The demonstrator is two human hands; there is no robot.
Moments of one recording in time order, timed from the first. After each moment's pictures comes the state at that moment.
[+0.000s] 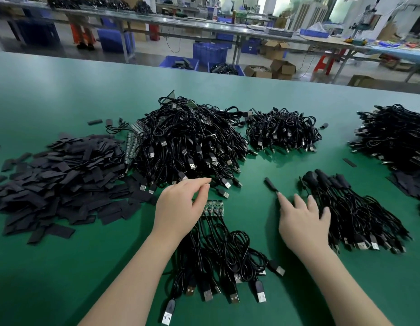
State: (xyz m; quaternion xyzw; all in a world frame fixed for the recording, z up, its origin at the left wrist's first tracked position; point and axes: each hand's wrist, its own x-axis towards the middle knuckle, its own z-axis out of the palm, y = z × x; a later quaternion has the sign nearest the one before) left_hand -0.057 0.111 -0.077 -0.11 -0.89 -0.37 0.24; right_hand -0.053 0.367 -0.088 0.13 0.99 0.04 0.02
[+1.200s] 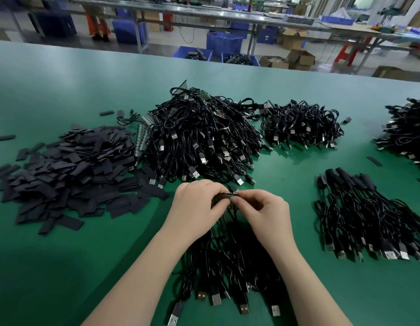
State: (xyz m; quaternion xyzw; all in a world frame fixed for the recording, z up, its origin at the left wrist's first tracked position) left_hand -0.058 0.115 -0.074 -0.13 -0.94 -0.29 0.13; right_hand -0.050 0.280 -0.078 -0.03 0.83 -0.54 -0.10
